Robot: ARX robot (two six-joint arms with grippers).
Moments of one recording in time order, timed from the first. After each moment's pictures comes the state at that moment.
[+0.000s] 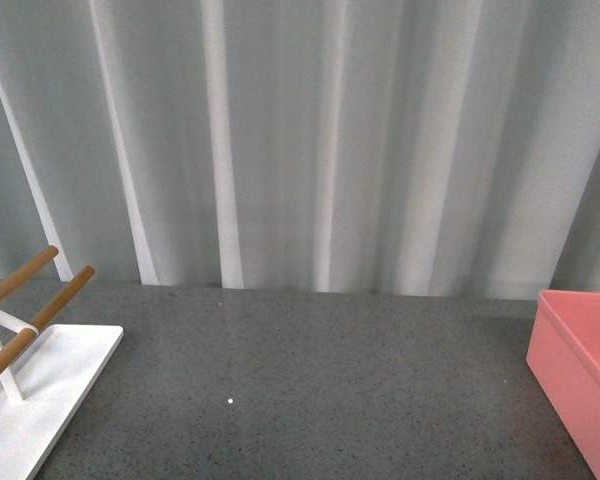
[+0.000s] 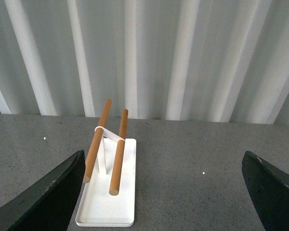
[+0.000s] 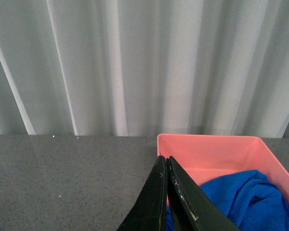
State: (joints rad) left arm 0.00 0.00 0.02 0.00 0.00 0.00; right arm 0.00 0.43 0.02 0.43 0.00 -0.02
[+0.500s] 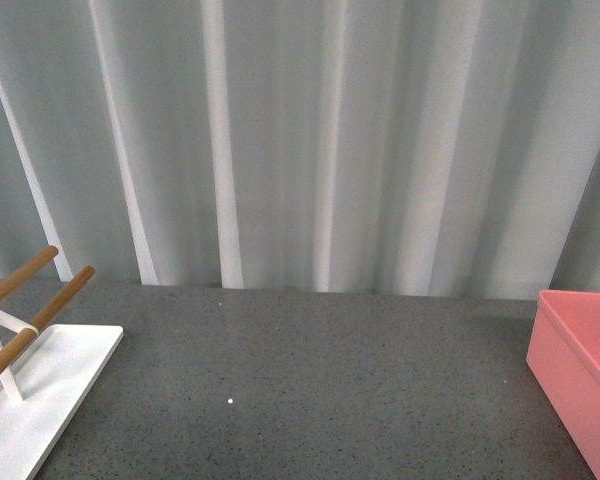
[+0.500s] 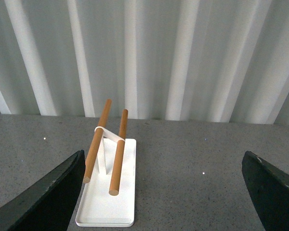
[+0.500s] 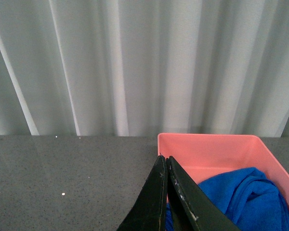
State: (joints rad) left arm 0.00 0.00 0.02 0.00 0.00 0.00; right arm 0.00 0.23 0.02 0.24 0.00 -0.01
